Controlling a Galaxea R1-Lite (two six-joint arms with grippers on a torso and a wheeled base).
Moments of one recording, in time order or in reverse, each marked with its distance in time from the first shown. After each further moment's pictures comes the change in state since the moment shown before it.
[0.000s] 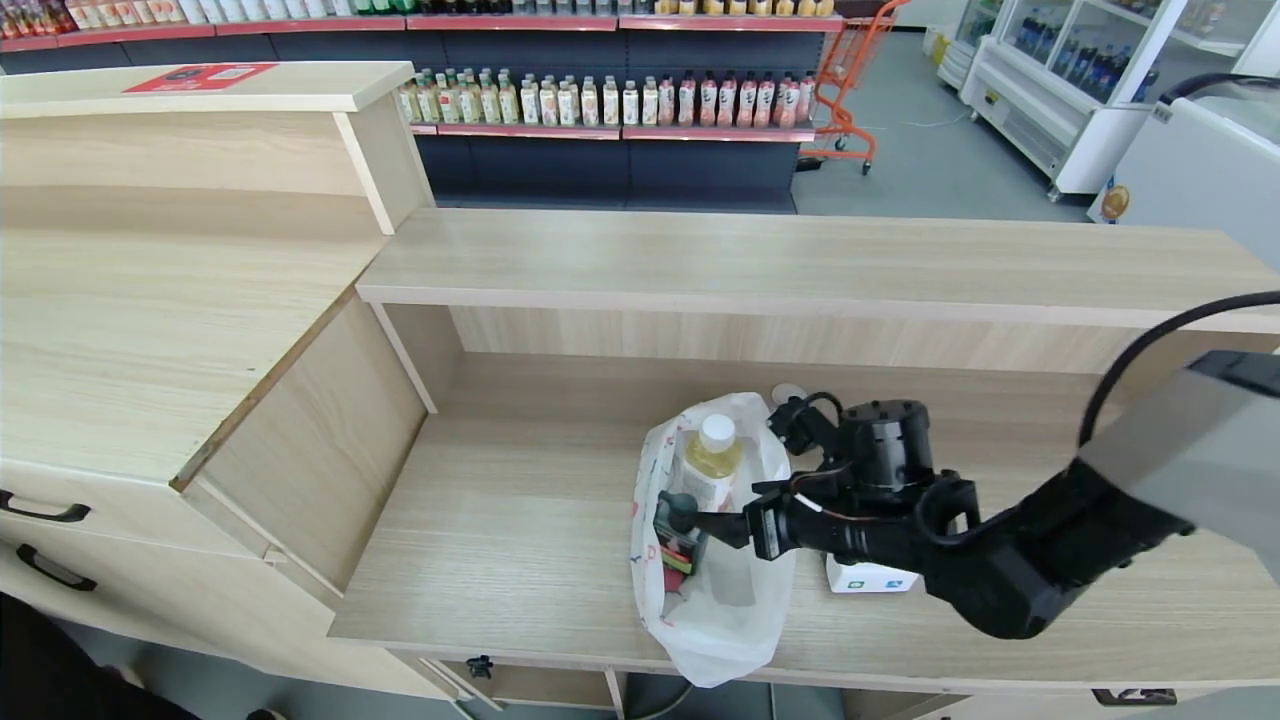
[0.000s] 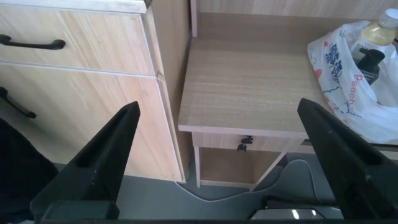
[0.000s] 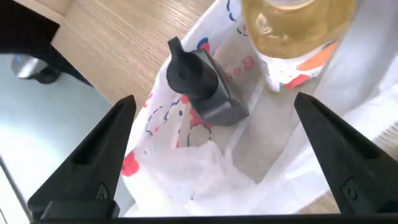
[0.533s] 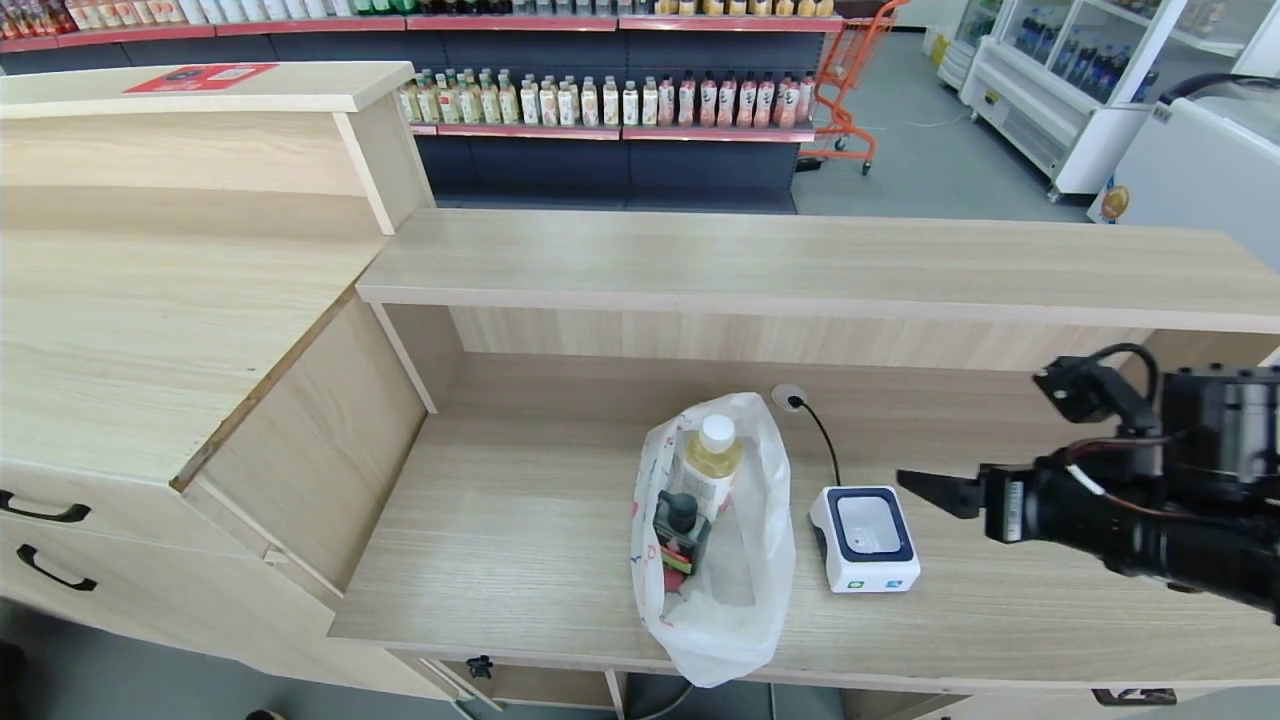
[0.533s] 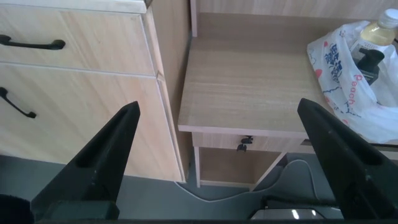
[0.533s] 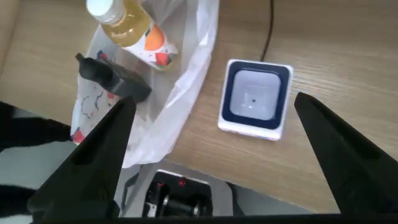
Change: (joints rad) left arm 0.000 0.000 0.000 0.000 0.000 0.000; right arm -0.323 -0.552 0.306 0.212 -0.105 -0.009
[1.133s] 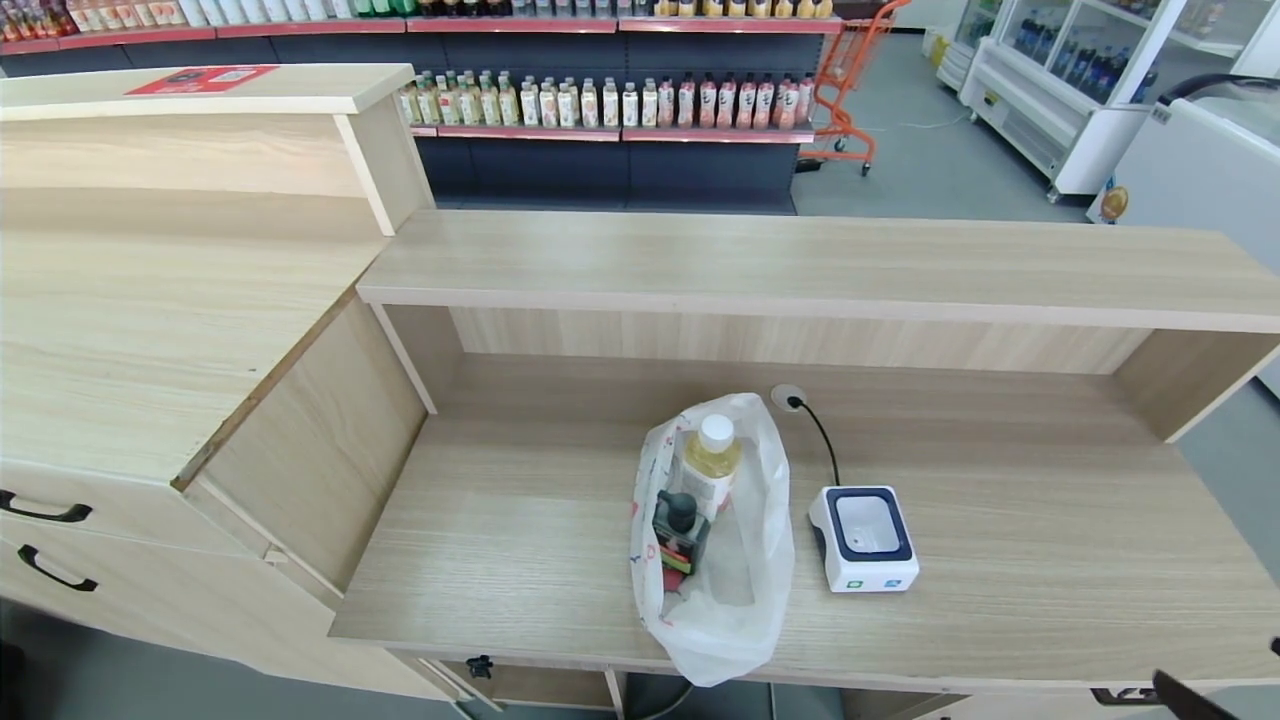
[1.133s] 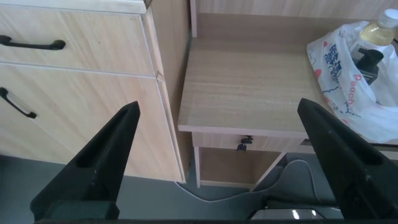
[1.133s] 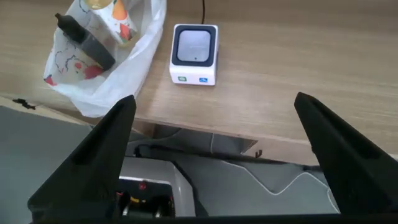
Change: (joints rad) left arm 0.000 0.000 0.000 0.000 0.000 0.000; right arm -0.193 -0.952 0.429 0.337 -0.012 -0.126
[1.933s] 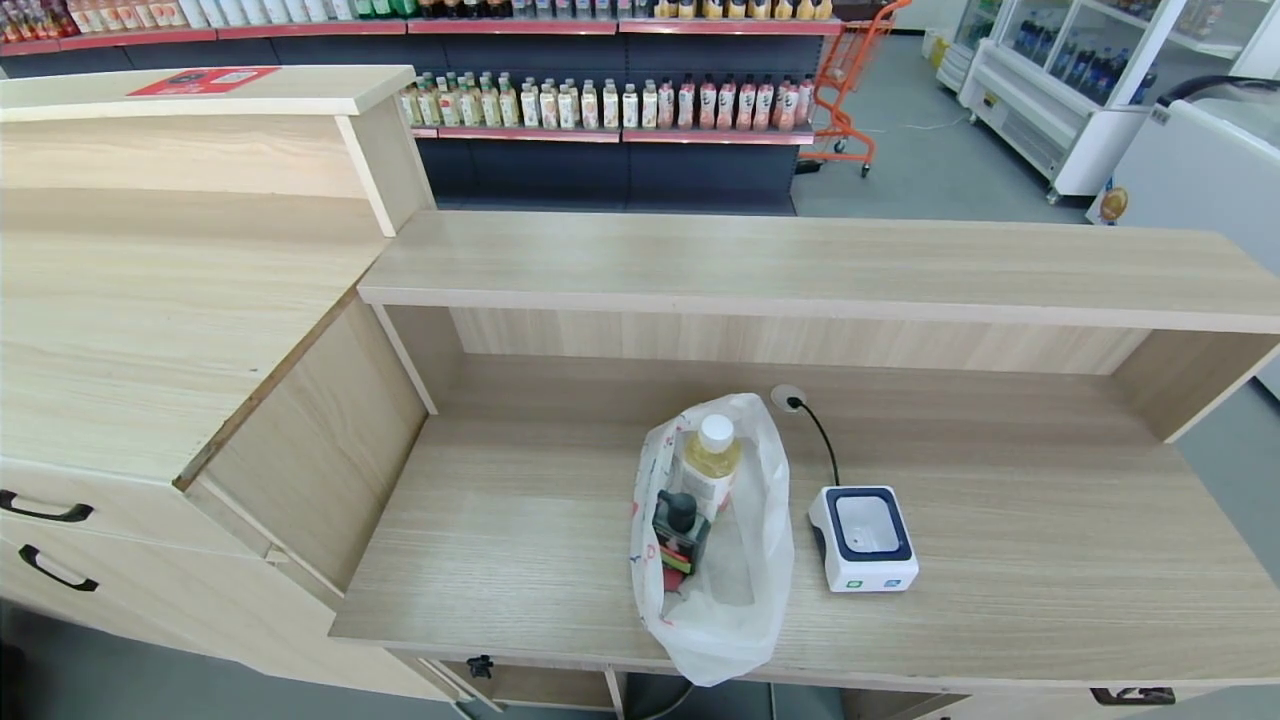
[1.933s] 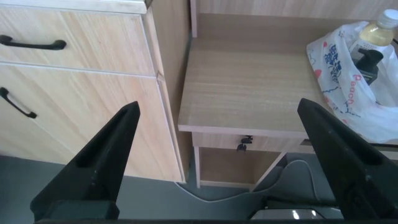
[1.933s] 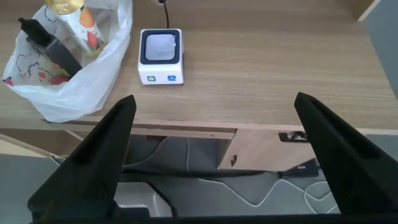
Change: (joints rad) left arm 0.000 0.000 0.000 0.000 0.000 0.000; right arm -0.059 -0.473 0.075 0.260 -0.091 -0.012
